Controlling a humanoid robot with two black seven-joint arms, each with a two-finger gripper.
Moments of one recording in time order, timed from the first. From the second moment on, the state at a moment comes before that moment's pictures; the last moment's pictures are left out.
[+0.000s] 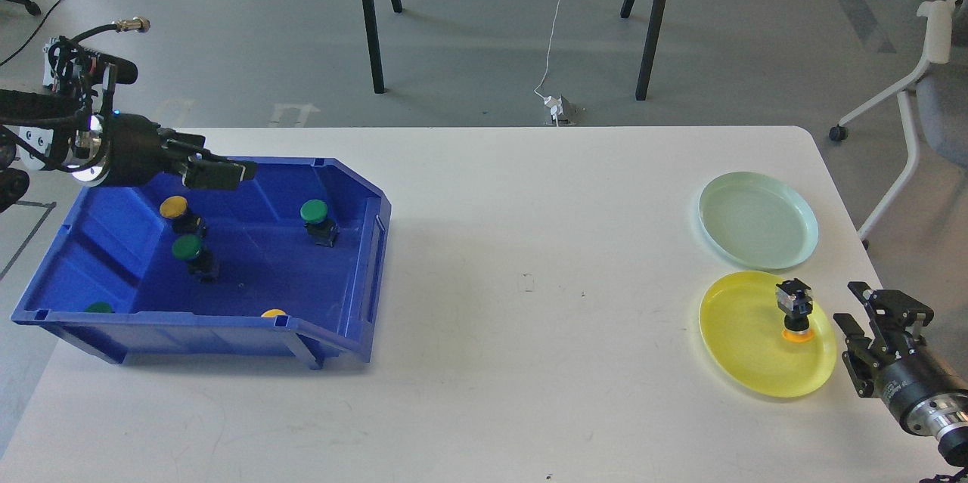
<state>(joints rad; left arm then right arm) -1.00 0.83 -0.31 -0.94 1.89 -0.49 -0.49 -0.07 -0.77 0.80 1.27 -0.35 -0.09 0.49</state>
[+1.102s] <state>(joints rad) -0.88 0.70 -0.20 -0.63 1.89 -0.49 -0.49 0.11 -0.75 1.11 1.51 -0.34 0.04 0.49</state>
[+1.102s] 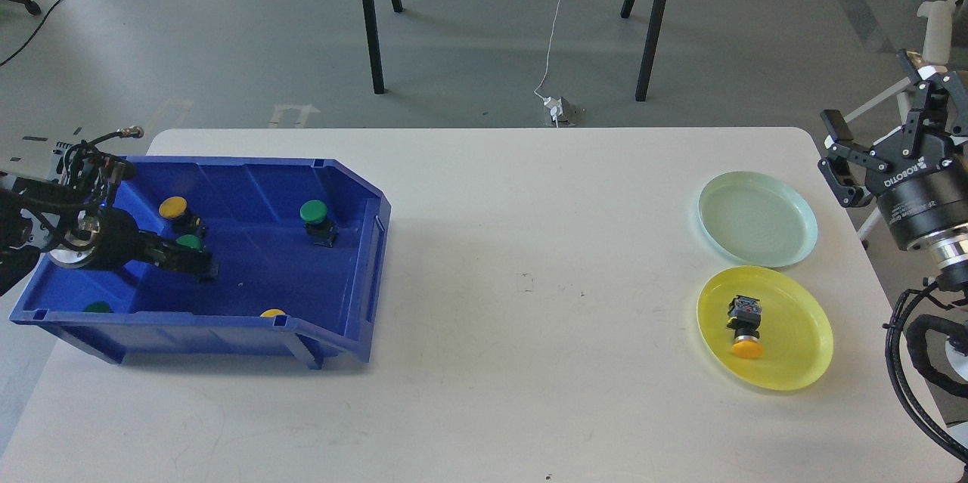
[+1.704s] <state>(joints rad) -0.88 0.62 -0.20 -0.54 1.85 -0.46 -0.49 0.07 -0.75 1.11 1.51 -0.34 0.04 0.49</state>
